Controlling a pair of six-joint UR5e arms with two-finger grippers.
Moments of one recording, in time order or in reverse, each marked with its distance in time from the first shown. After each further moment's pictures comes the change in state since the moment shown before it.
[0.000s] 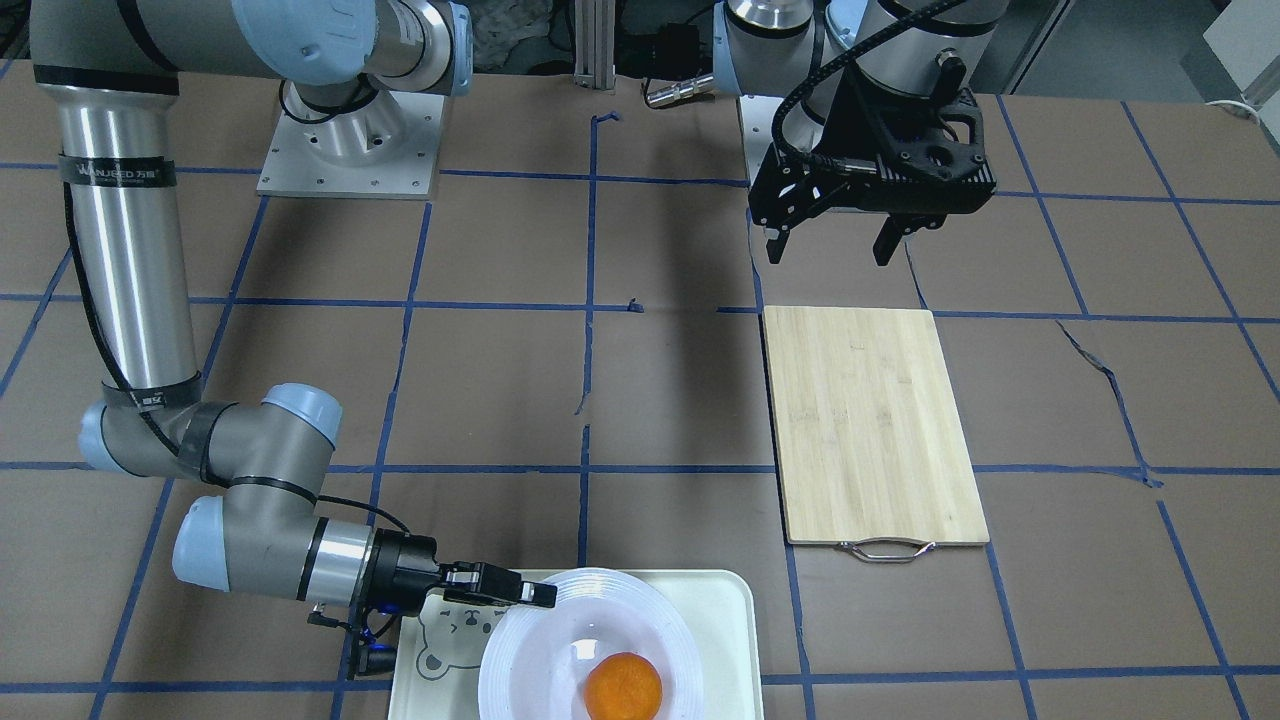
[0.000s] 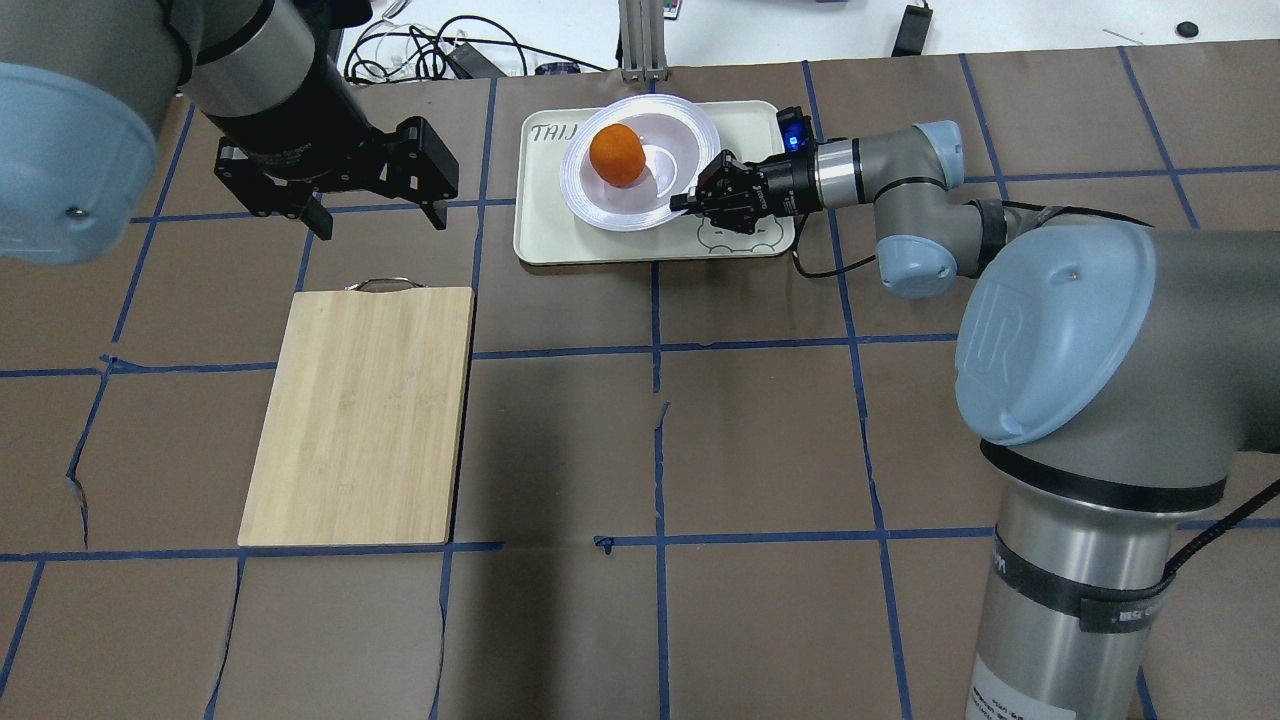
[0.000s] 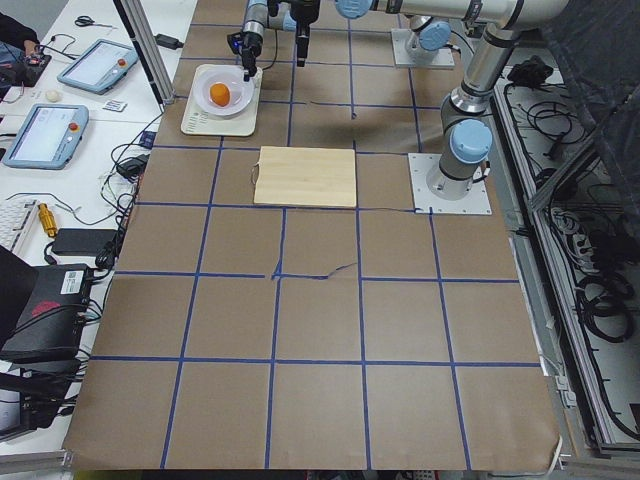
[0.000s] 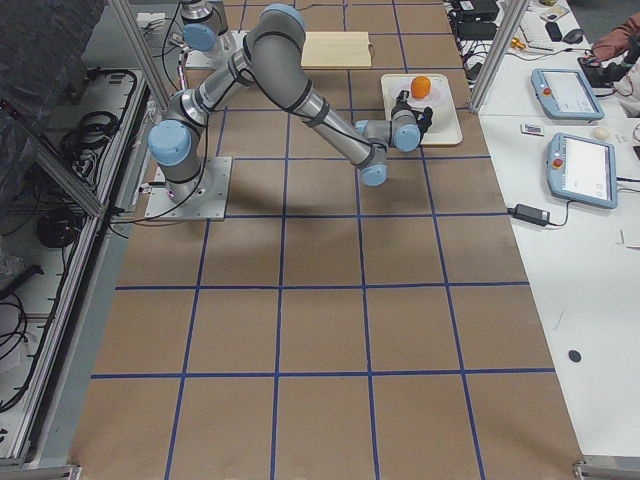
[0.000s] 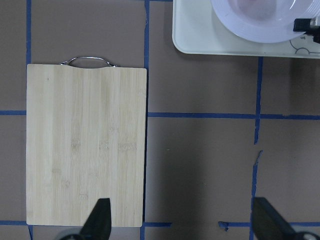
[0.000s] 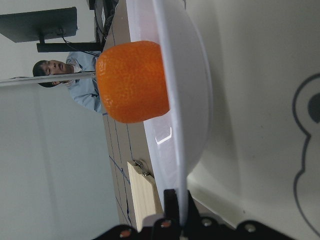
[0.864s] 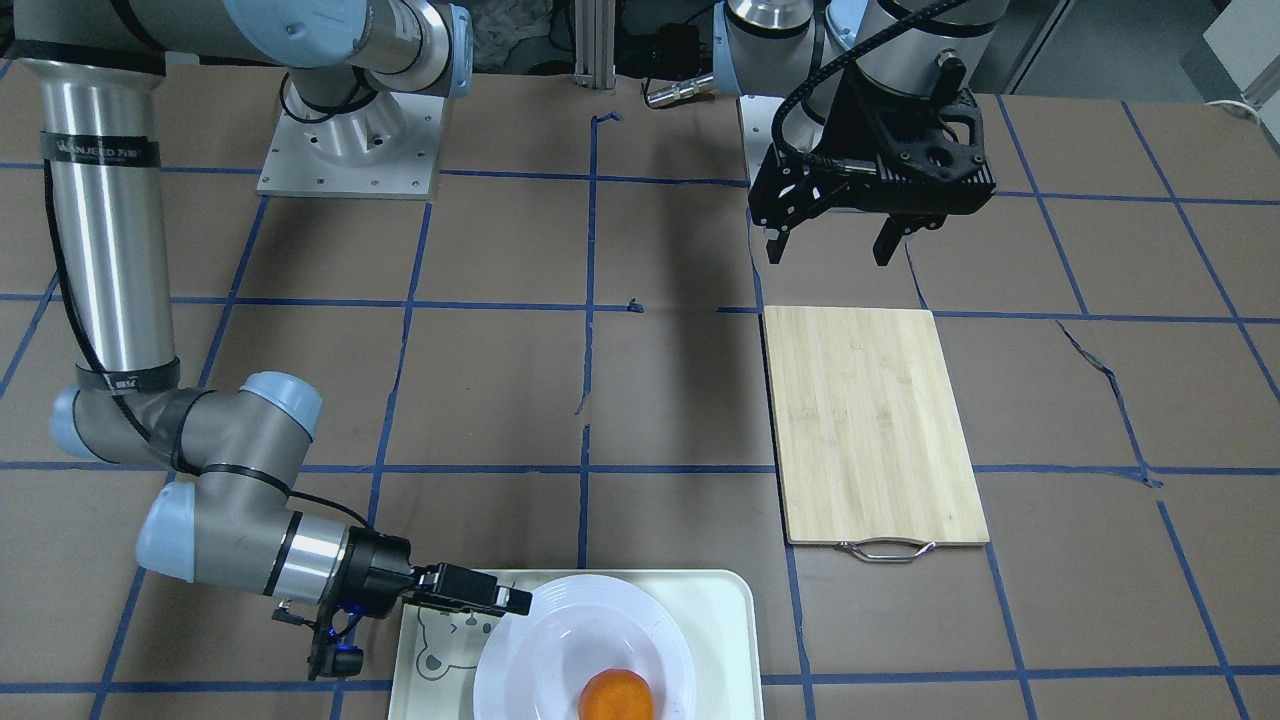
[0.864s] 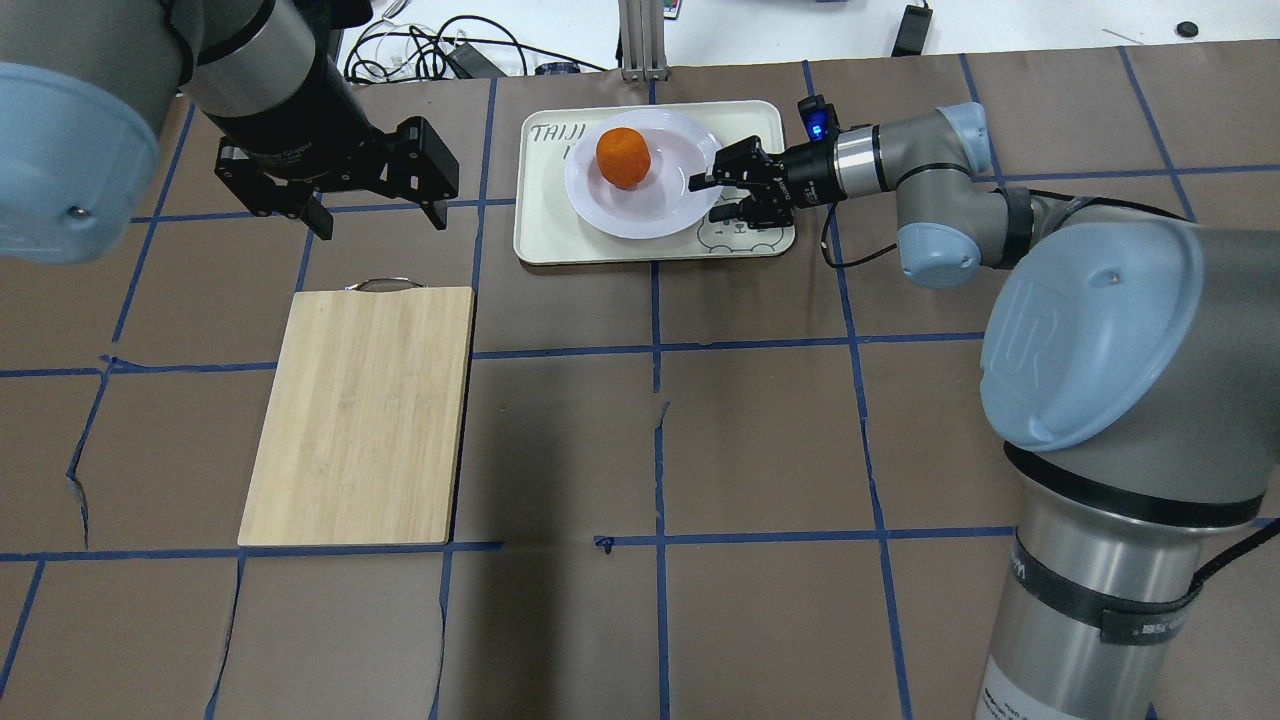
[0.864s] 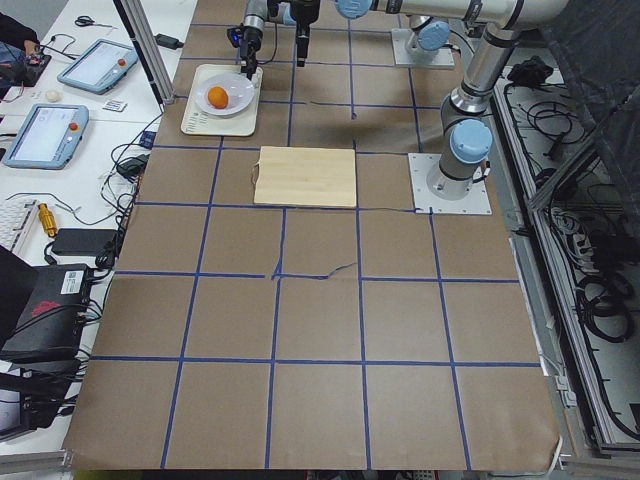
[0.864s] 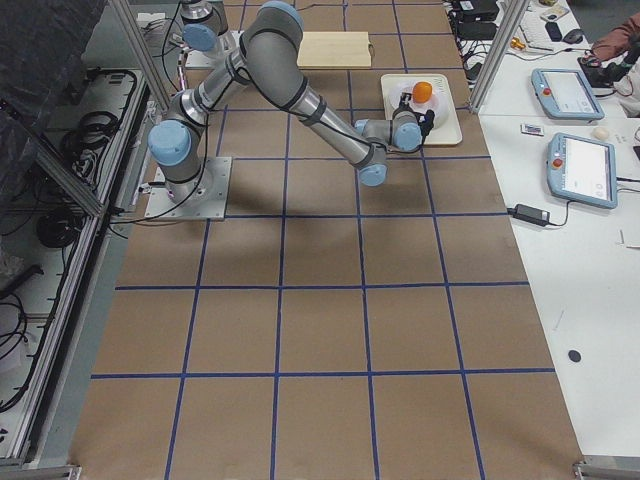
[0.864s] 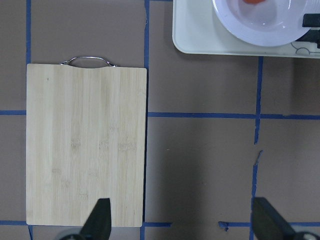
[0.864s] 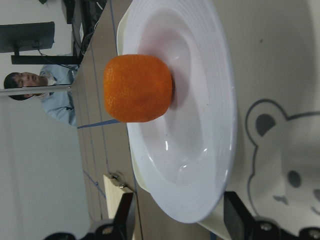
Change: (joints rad) left arm 0.000 -0.001 0.000 0.000 0.000 0.000; right arm -0.044 -0.075 0.011 0.012 -0.180 0.000
